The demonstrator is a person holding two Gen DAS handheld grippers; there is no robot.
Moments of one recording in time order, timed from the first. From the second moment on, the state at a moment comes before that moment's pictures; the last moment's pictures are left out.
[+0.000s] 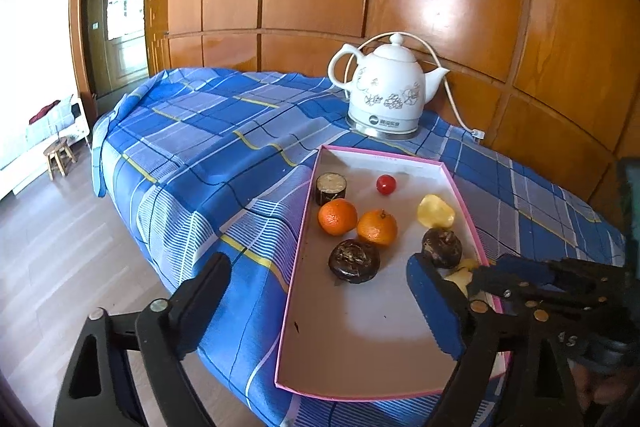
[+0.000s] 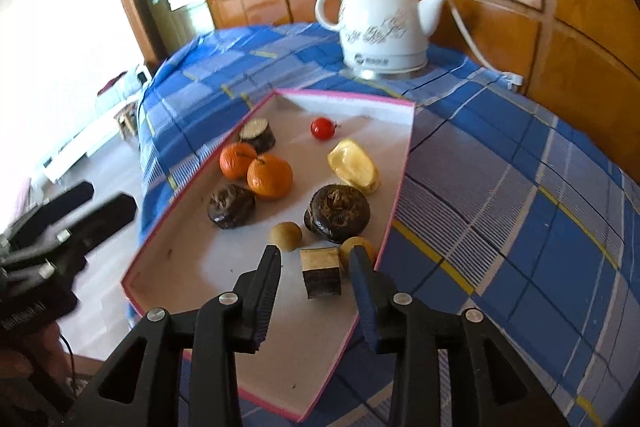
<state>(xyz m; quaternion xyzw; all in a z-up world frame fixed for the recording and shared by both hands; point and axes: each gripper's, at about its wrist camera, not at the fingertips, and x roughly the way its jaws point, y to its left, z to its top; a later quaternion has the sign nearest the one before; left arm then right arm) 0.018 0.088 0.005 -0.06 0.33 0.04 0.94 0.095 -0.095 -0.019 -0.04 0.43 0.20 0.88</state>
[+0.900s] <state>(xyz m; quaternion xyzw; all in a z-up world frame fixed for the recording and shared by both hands) 0.001 0.078 0.008 -0.05 0.31 0.06 0.95 0.048 -0.102 -0.005 -0.04 0.38 0.13 0.92</state>
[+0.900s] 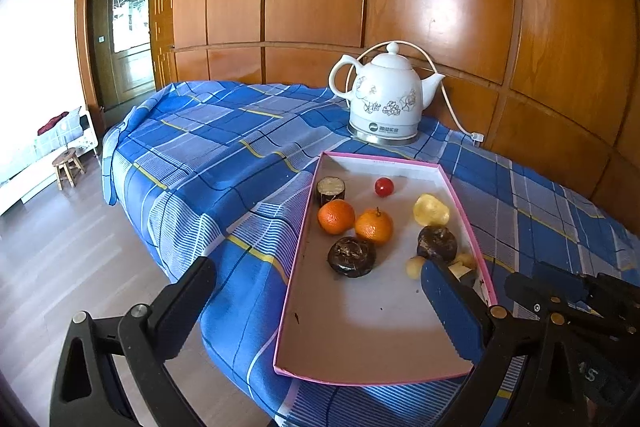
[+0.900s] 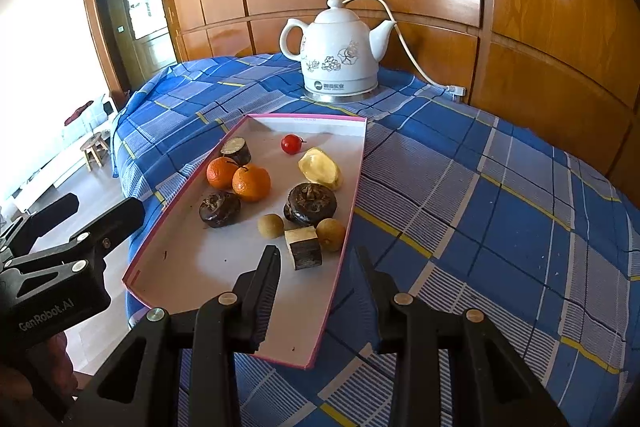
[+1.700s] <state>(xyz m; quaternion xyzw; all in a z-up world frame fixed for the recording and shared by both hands) -0.001 0.078 0.009 -0.04 0.30 0.07 0.95 0.045 -0.099 -0.005 -0.04 0.38 0.13 0.92</state>
